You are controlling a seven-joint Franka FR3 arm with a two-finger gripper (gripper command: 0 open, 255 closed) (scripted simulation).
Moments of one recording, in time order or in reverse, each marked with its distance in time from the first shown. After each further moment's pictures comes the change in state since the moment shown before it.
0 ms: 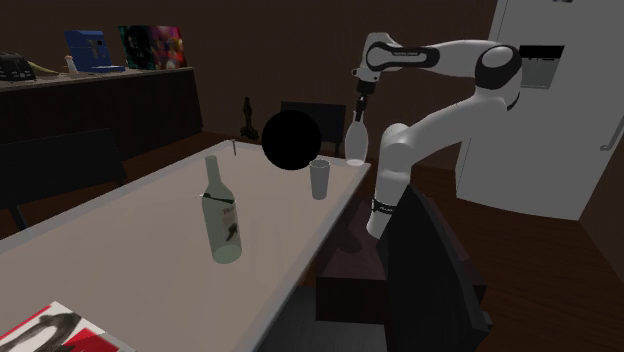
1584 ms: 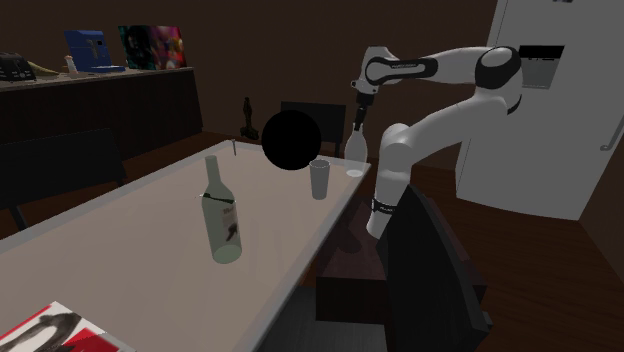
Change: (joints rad) arm -0.014 -0.002 -0.086 -0.092 -0.073 0.101 0.009
